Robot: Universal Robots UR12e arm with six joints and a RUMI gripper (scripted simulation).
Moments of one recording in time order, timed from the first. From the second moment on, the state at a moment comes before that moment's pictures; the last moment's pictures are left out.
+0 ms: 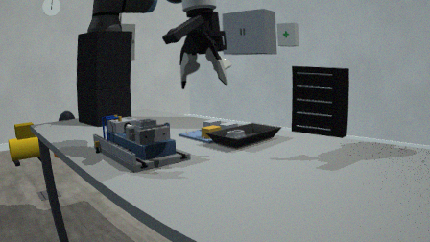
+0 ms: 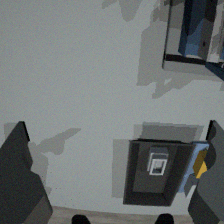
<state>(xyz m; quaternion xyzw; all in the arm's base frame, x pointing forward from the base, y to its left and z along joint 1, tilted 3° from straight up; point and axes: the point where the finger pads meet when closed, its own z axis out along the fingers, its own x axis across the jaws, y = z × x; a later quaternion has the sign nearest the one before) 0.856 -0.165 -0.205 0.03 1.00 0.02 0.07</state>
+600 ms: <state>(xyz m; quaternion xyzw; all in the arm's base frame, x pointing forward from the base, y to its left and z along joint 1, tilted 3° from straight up) 0.706 -0.227 -0.223 0.06 1.00 0.01 0.03</state>
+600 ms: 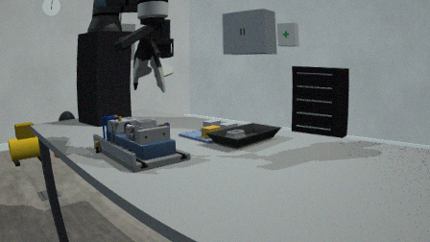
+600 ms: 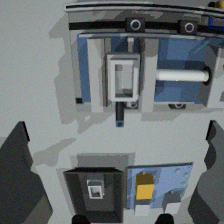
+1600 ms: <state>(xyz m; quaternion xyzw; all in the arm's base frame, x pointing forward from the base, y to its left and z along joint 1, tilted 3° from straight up) 0.694 -0.231 -0.224 0.06 1.00 0.00 0.03</state>
